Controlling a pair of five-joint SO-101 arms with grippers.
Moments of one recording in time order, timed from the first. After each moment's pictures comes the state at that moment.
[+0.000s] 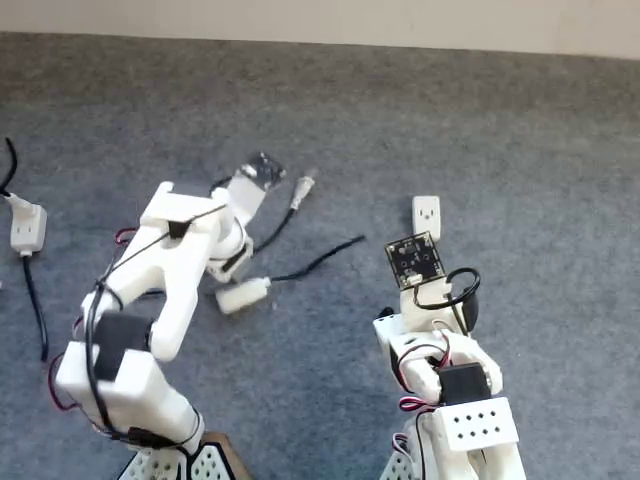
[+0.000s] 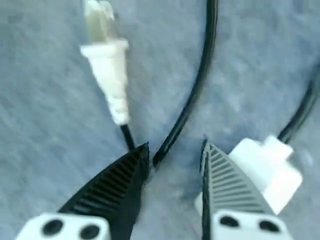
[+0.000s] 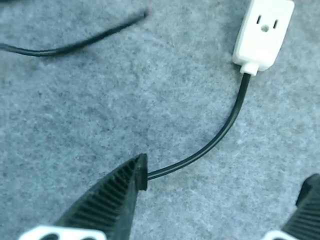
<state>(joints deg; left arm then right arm) 0.9 7.7 24.7 61.5 -30.1 -14.4 -77.3 83.4 52.7 9.8</state>
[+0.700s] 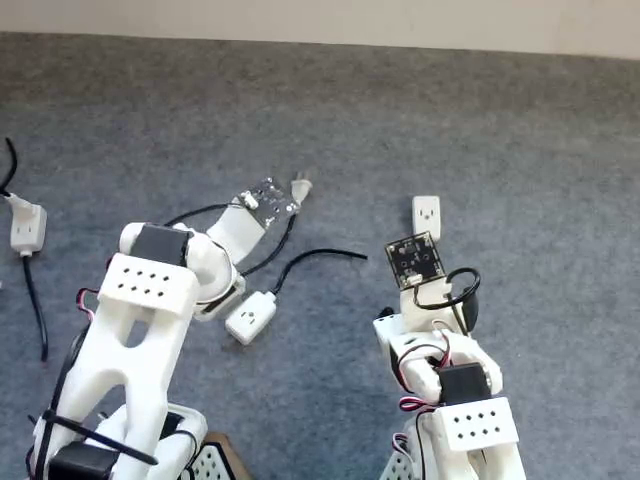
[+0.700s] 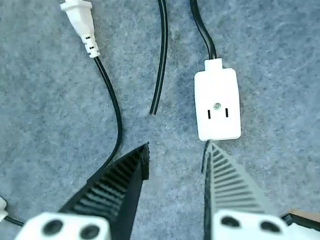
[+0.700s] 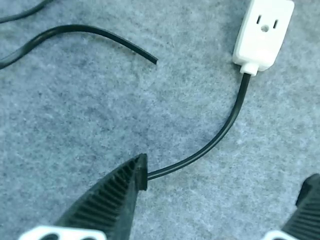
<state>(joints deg) 5.2 -31.3 39.2 76.9 -31.4 -14.4 -77.3 83.4 52.7 9.8</state>
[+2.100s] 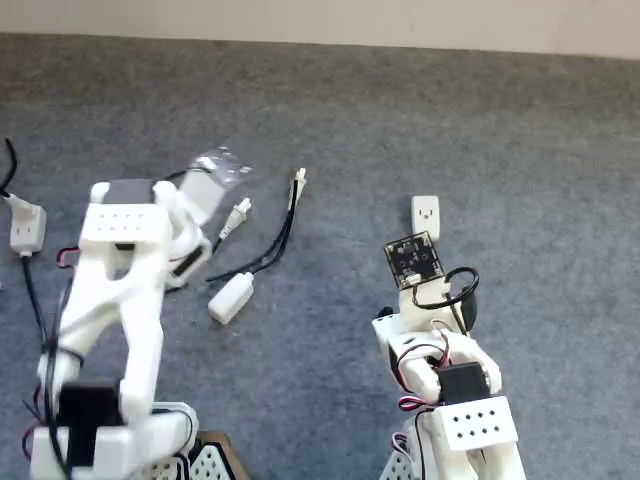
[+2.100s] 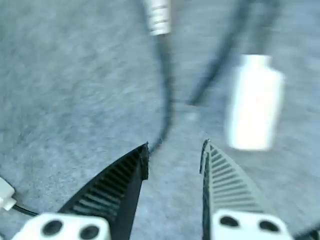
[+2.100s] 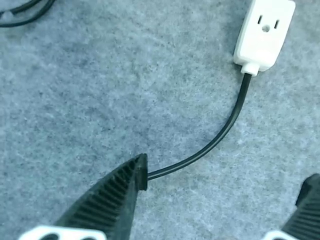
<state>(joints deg) -6.7 -12.4 26.3 76.4 -37.2 -14.4 -77.2 83.4 52.7 9.8</state>
